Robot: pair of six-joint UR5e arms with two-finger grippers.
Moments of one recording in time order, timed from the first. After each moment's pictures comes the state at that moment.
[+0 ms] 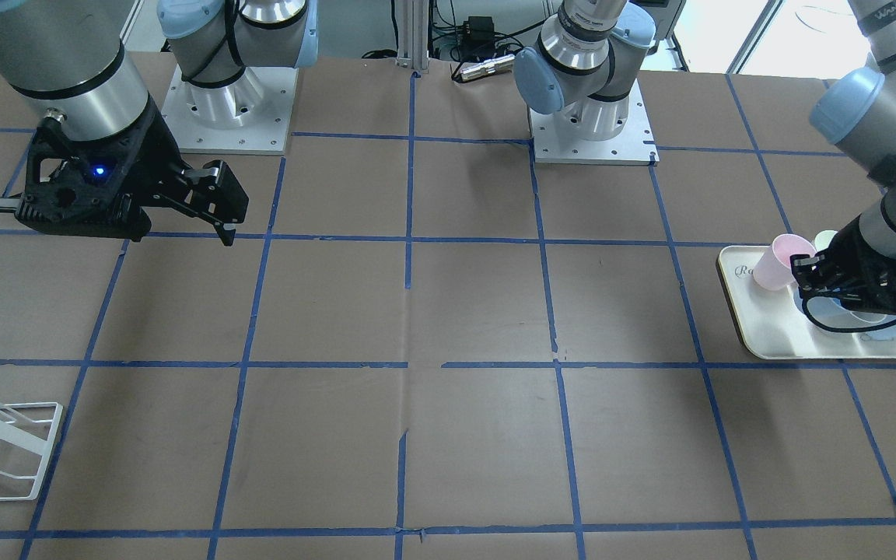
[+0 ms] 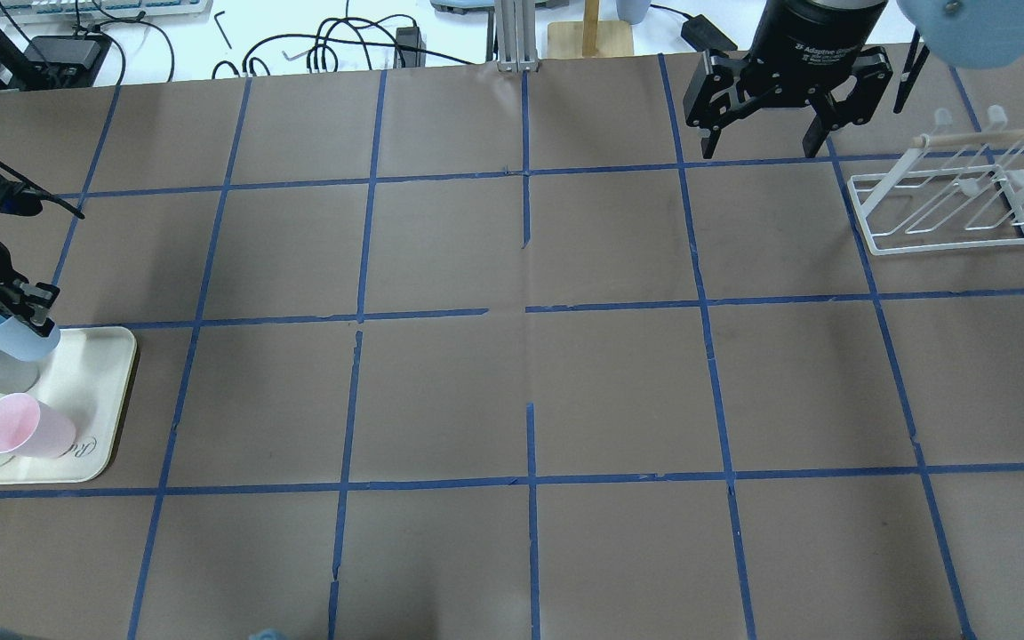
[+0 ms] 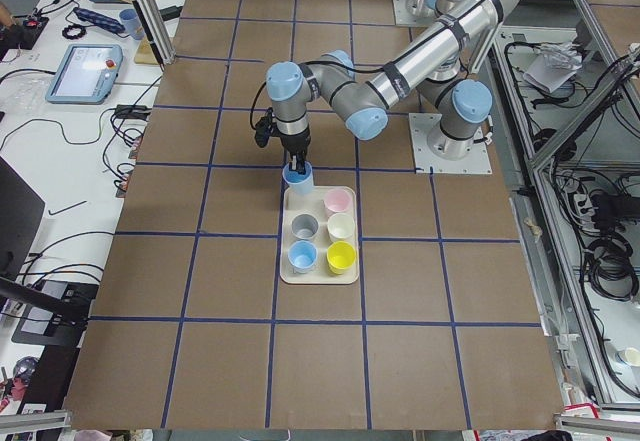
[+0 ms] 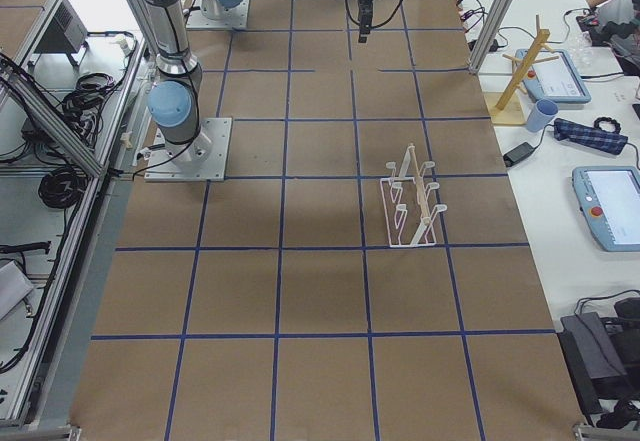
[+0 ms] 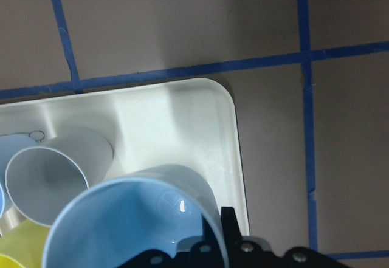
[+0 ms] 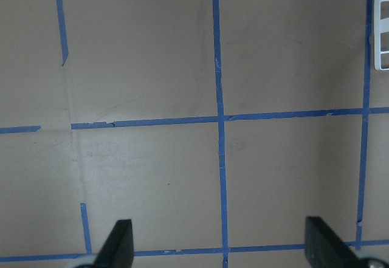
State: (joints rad) left arm -0.97 -1.79 -1.86 -1.09 1.72 0.74; right arm 1.60 -1.43 1.40 -1.53 -1.56 0.07
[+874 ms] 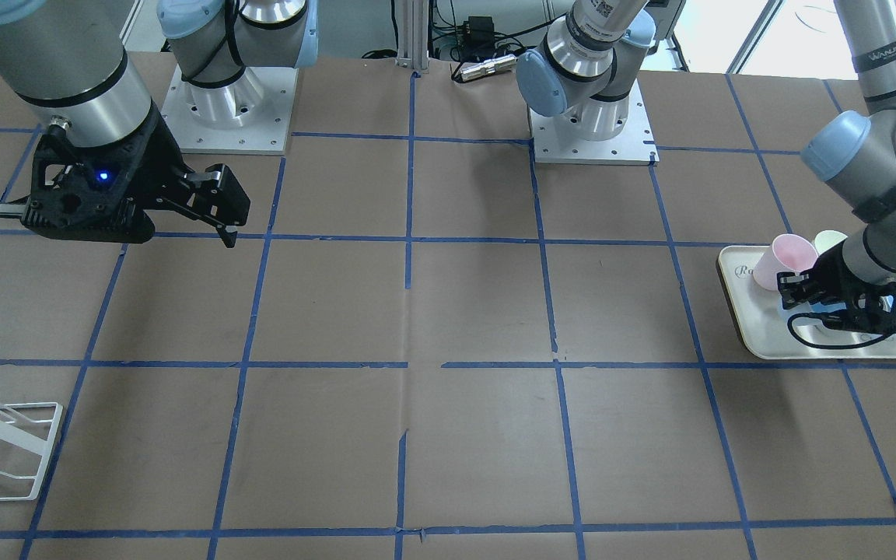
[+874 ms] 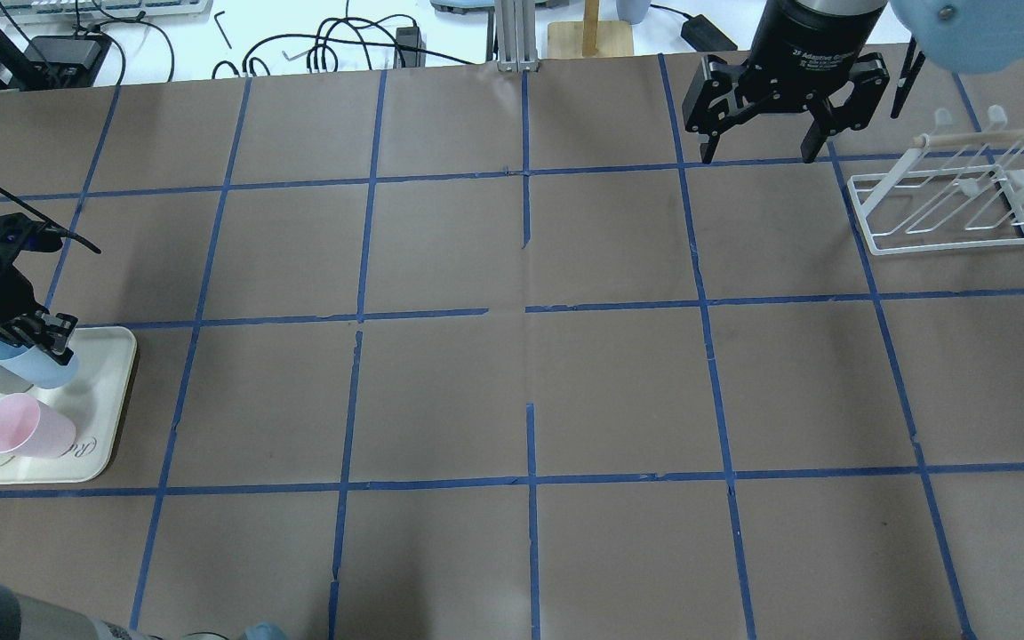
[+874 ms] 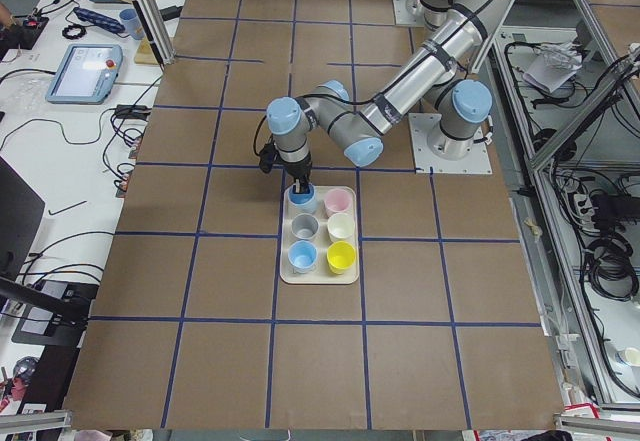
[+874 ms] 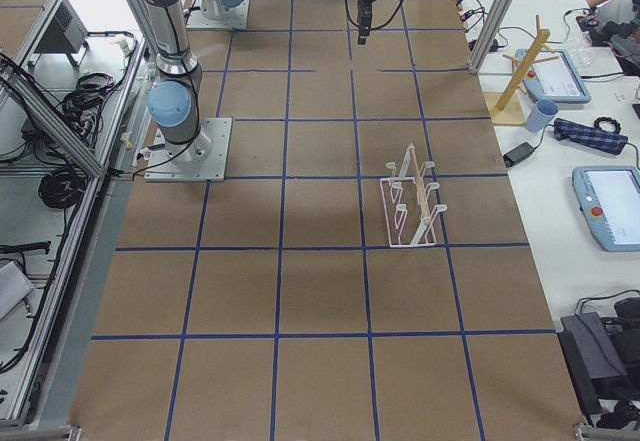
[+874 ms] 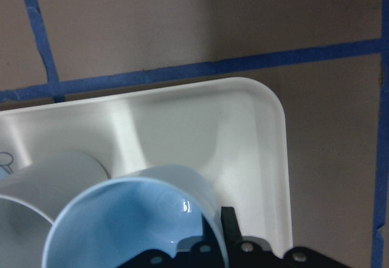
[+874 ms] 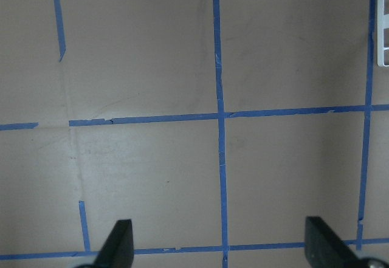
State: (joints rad) left arm -0.94 -1.88 -1.88 -1.05 1.72 0.75; right arm 1.60 -1.43 1.41 -1.53 -1.56 0.07
